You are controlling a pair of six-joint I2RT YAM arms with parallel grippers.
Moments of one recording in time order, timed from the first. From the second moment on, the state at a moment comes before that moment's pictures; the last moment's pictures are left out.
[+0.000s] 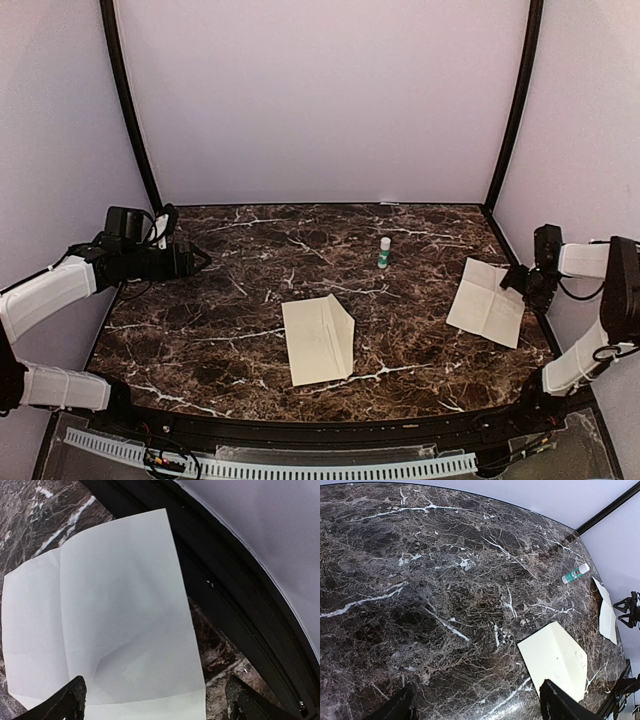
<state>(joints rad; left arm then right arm) -0.18 1.12 0.74 -0.30 0.38 -0.31 -0.25 1.44 0.75 -0.44 0.06 0.47</state>
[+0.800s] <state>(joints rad) -0.17 1.13 0.74 -0.30 0.38 -0.31 -0.25 1.52 0.75 -0.36 0.00 0.38</state>
